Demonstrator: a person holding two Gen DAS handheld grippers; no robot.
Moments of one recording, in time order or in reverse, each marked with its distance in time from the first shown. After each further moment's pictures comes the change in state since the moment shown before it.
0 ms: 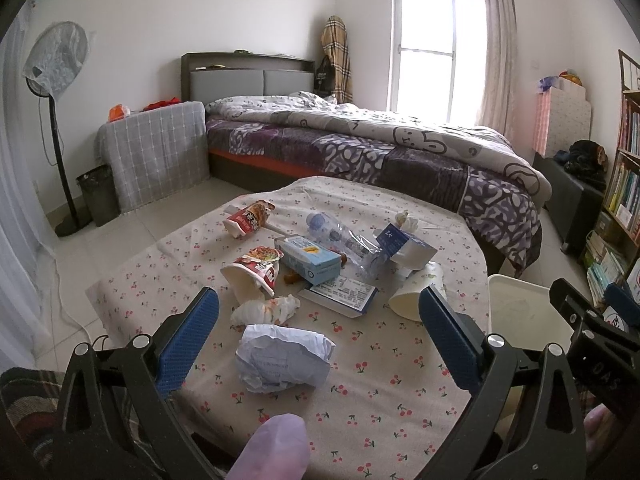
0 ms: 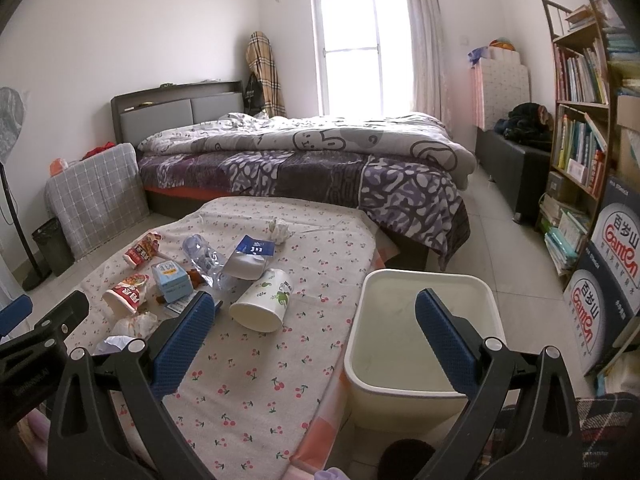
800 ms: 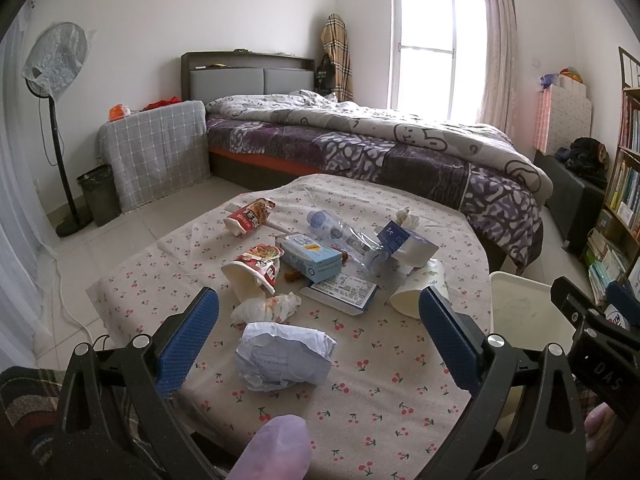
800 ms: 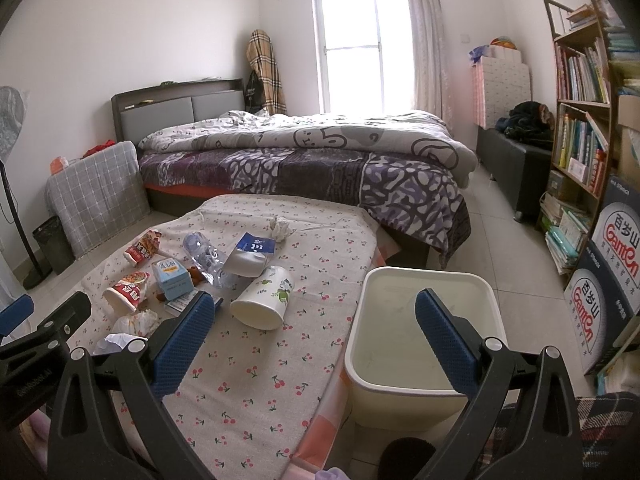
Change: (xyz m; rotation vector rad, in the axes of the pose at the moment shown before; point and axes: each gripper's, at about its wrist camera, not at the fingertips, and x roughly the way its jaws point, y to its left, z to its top) left arm 0.002 0.001 -0.002 -0.002 0.005 -0.001; right arm -0.001 0.001 0.000 0.000 0.006 0.004
